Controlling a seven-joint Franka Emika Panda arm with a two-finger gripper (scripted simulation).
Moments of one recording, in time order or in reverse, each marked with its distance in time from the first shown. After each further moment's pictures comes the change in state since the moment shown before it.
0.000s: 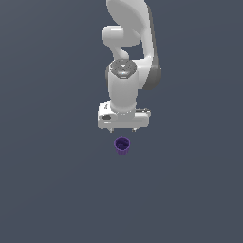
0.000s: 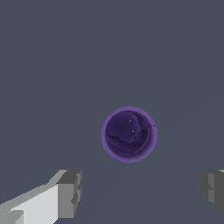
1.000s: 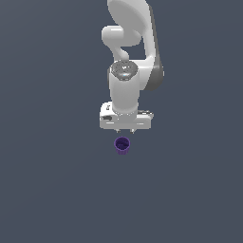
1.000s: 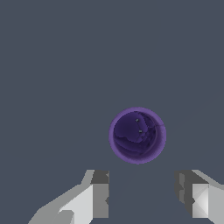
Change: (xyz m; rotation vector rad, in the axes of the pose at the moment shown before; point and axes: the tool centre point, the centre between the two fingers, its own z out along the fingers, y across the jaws) arm 0.004 -0.010 0.000 0.027 -0.014 0.073
